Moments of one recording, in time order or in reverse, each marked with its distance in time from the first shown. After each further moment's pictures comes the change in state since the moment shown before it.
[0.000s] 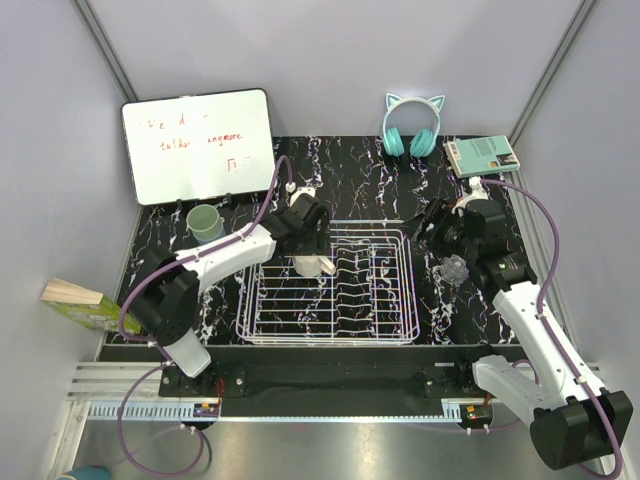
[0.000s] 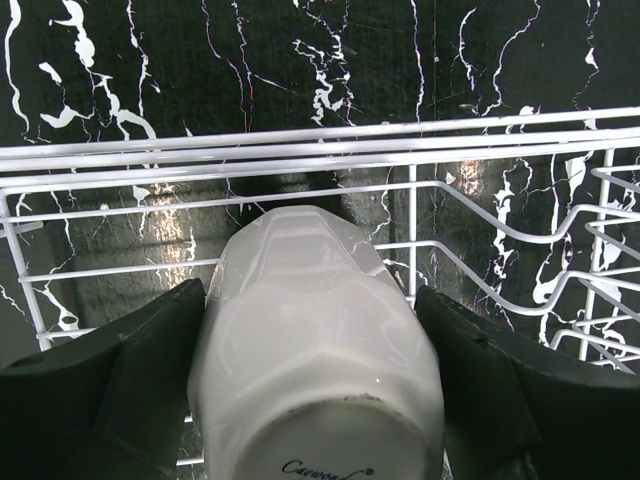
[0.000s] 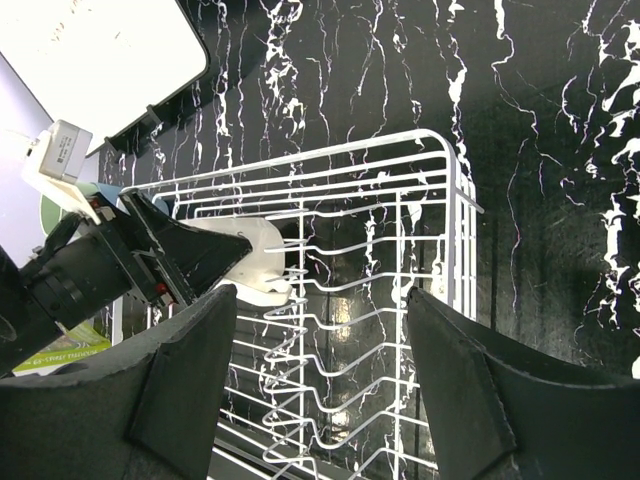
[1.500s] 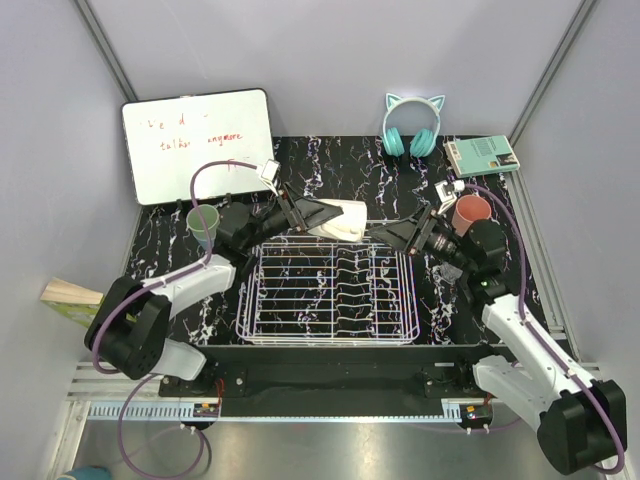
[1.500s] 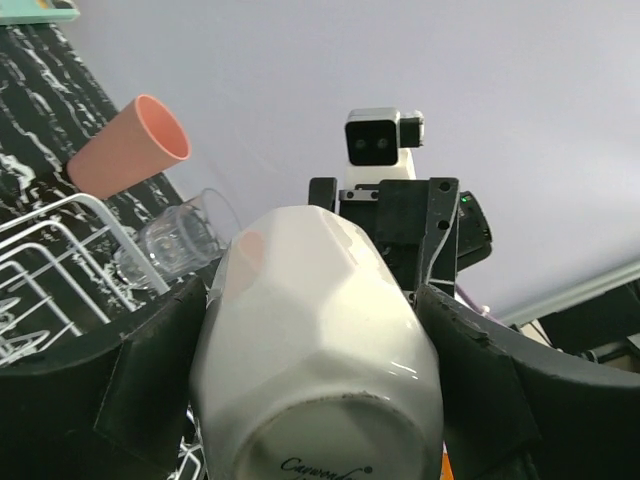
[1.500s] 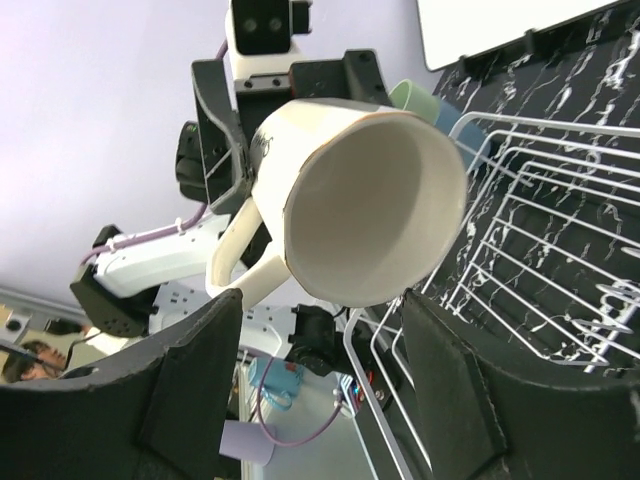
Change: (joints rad) left arm 0.202 -0.258 -0.455 1.434 0.869 -0.609; right arm 0.064 -0.035 -0.261 0.797 -0.514 0.442
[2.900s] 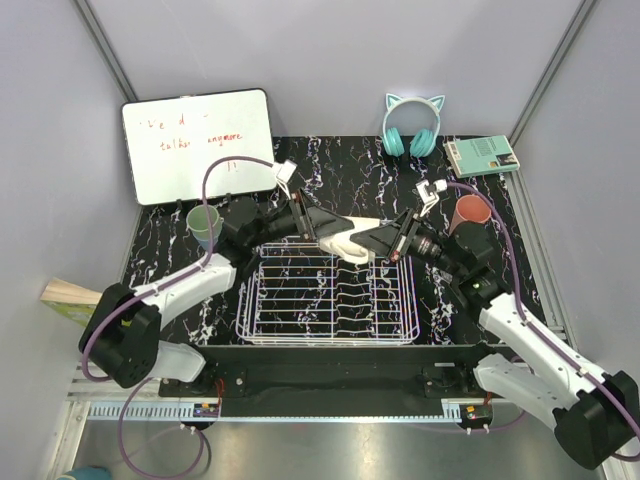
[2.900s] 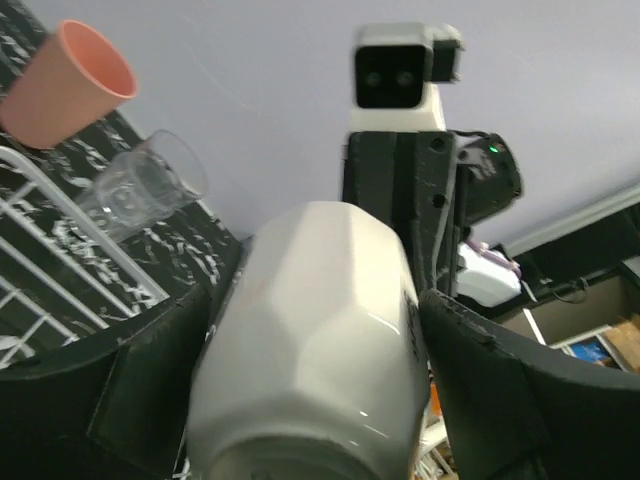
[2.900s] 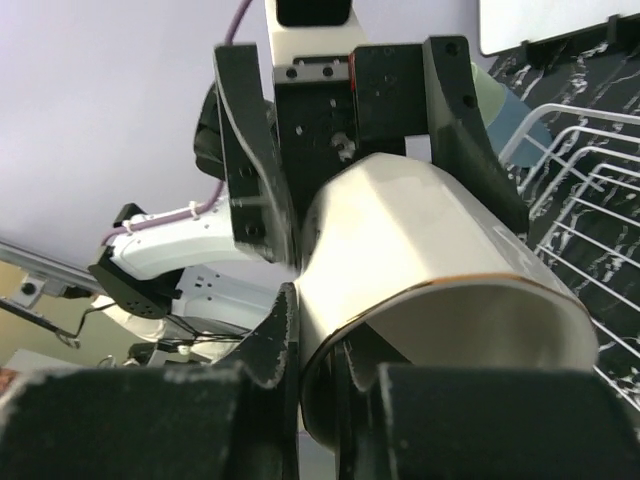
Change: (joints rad) left arm -0.071 -0.035 0.058 -0.129 0.103 0.063; right arm 0.212 0.026 0.073 0.008 0.133 -0.009
